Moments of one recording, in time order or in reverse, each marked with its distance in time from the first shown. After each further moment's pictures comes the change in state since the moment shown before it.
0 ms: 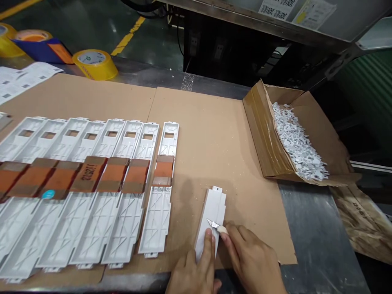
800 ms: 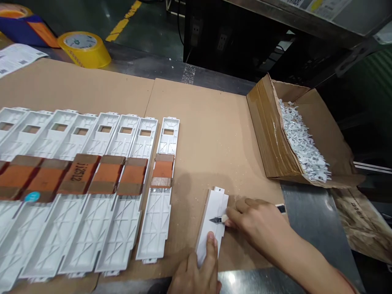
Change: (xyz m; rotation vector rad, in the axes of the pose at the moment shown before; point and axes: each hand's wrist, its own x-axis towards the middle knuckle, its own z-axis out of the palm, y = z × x) left_hand 0.001 -0.002 0.002 0.064 0.067 0.072; right_hand 0.082 0.021 -0.047 -0.241 -0.382 -0.366
